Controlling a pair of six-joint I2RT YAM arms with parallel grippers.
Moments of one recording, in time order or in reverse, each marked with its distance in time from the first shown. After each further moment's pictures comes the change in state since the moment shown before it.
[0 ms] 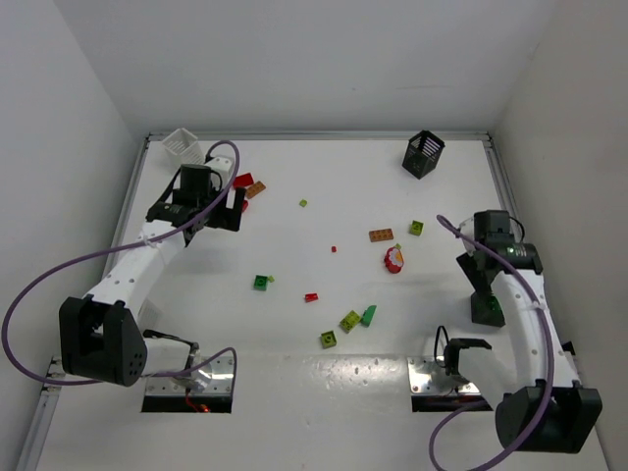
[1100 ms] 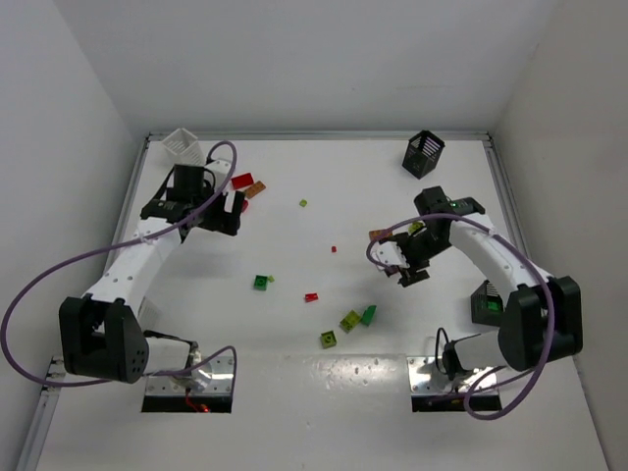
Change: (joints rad) left arm 0.050 0.005 0.022 -0.075 0.156 0.061; right arm 0.283 0.457 0.203 -0.109 -1.069 -1.282
